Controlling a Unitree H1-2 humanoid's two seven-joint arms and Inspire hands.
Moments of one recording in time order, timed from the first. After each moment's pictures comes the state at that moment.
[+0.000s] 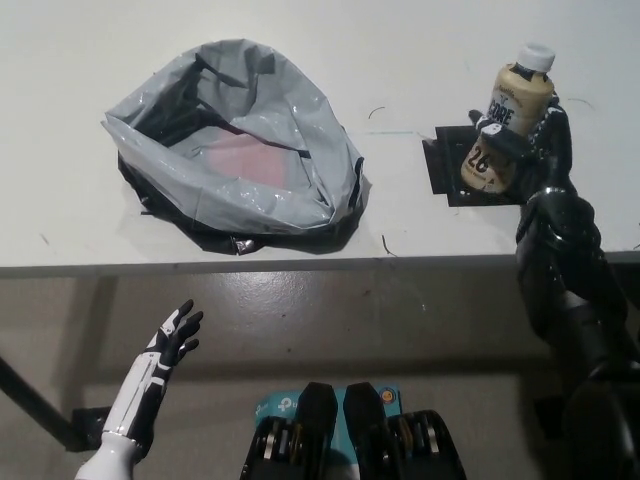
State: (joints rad) left_arm -0.02 0.19 -0.03 0.04 0.00 -0.15 -0.12; right_arm -0.97 -0.05 -0.39 1.10 0.07 -0.18 -0.18
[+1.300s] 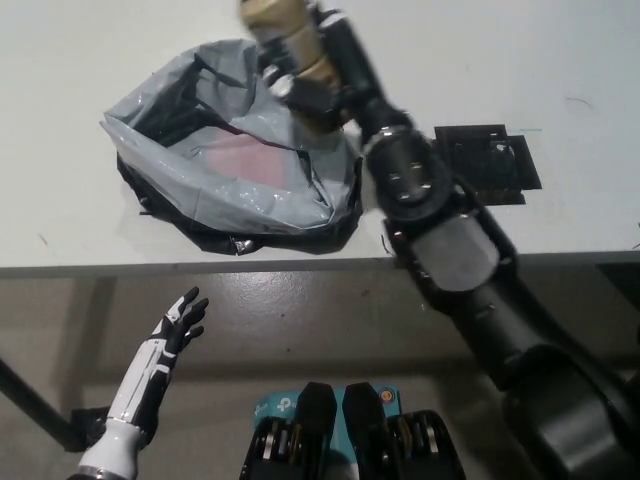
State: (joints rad) left_arm -0.05 0.19 -0.04 0.04 0.00 -0.14 -0.12; right_arm -1.08 0.06 0.33 0.83 -0.17 -0.06 -0.17
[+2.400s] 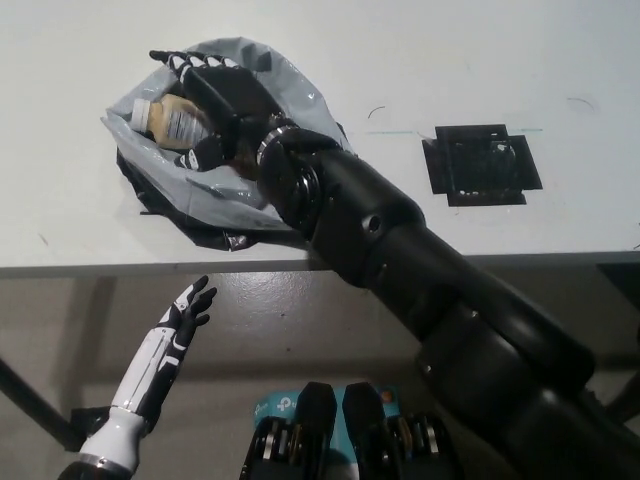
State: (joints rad) left_arm -0.07 0.21 -0.06 -0.01 0.04 -0.12 -0.13; right_arm -1.35 0.19 0.60 1.32 -0.45 -0.16 -0.17
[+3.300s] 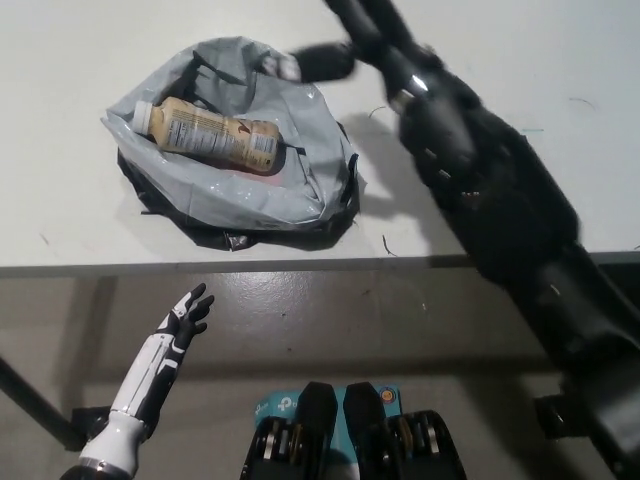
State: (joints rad) left_arm -0.07 0.21 -0.05 0.02 0.03 -0.11 -0.13; right_arm -0.99 -0.12 0.34 0.44 -0.37 -0.08 -0.03
